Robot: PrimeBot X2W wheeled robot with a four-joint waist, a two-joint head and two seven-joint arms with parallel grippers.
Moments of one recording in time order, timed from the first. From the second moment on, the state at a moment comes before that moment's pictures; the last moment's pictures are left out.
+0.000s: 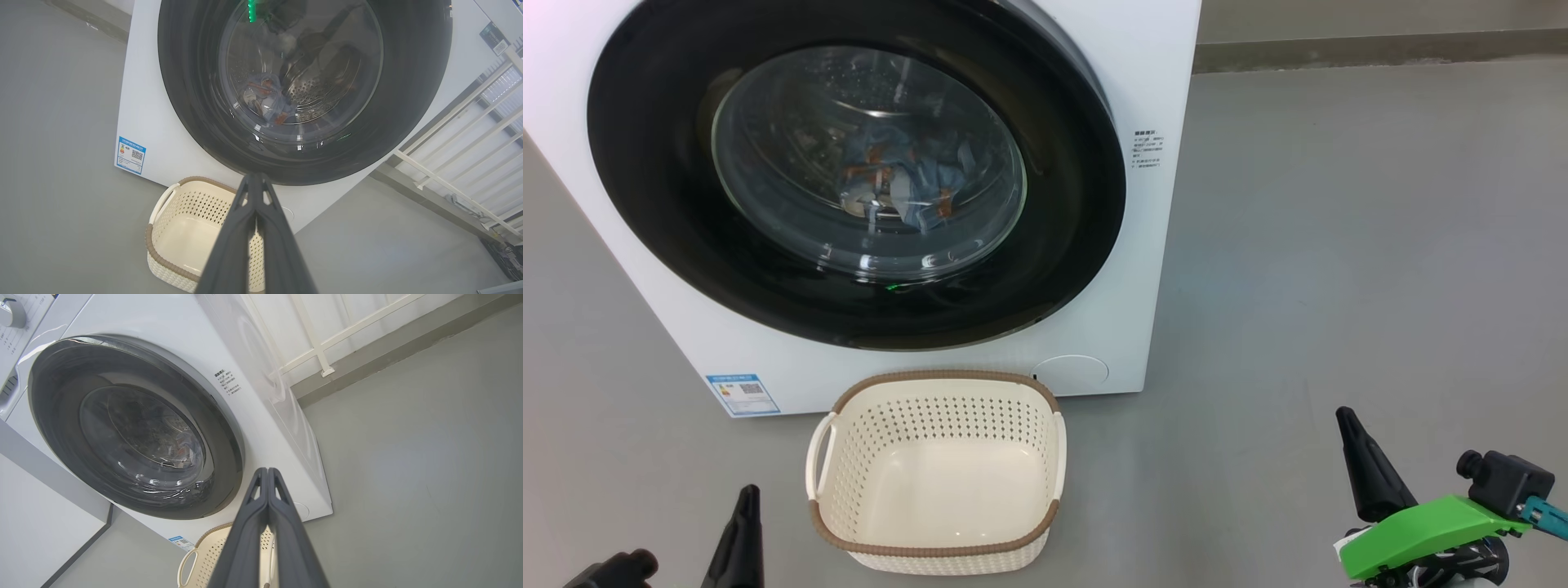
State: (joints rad) left arm 0.03 0.11 -0.04 0.20 -0.71 -0.13 -0.17; right arm -0.10 -0.13 0.04 0.32 0.69 0.13 -0.16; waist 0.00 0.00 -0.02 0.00
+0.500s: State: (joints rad) left arm 0.02 0.10 -0.02 0.21 -0.86 -0.13 -0.12; right arm -0.10 -0.12 0.01 0.31 0.84 0.13 -0.12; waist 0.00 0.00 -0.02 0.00
